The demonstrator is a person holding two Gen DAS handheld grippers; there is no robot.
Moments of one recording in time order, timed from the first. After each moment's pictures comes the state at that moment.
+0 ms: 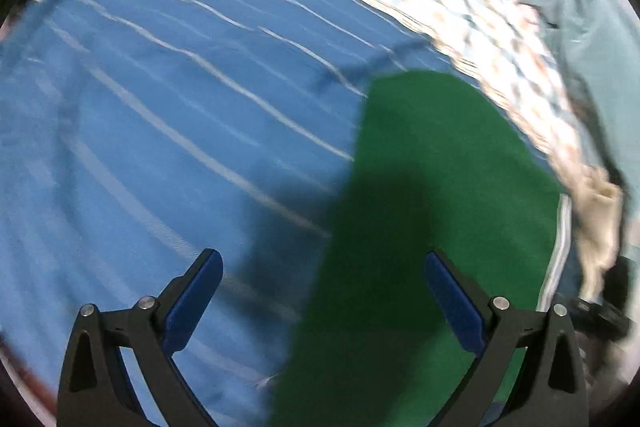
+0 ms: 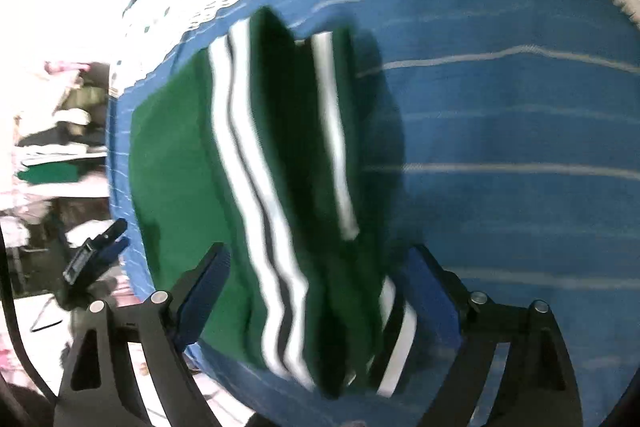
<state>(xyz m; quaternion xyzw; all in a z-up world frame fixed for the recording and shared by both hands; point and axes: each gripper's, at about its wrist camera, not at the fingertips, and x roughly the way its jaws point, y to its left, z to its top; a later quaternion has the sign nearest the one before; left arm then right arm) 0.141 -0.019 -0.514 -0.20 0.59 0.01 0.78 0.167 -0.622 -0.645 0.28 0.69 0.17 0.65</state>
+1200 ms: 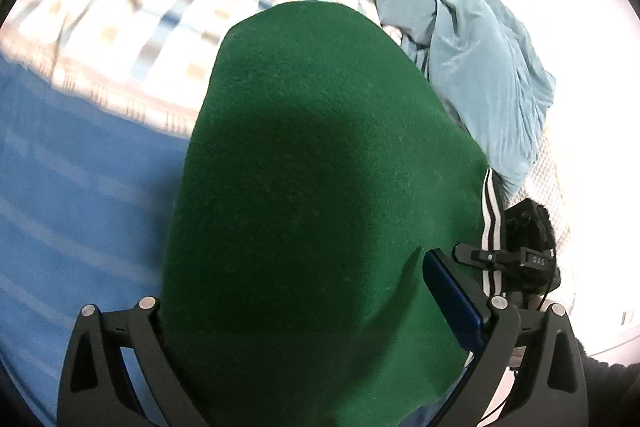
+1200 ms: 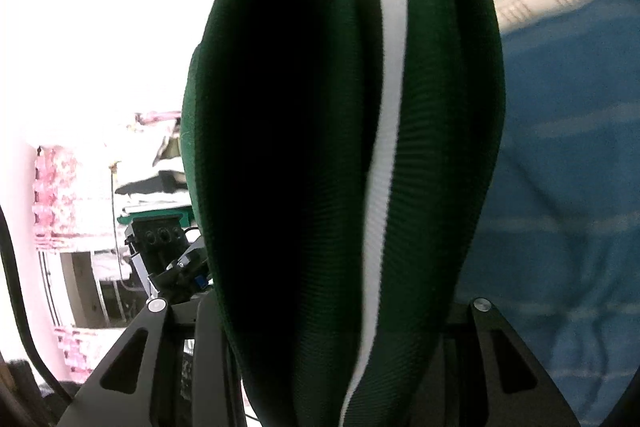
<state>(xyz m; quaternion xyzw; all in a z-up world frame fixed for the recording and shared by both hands) 0.346 0.006 -0.435 -0.22 0.54 -0.25 0.77 0.278 -0.477 -0.589 0.44 0.58 0.26 0.63</state>
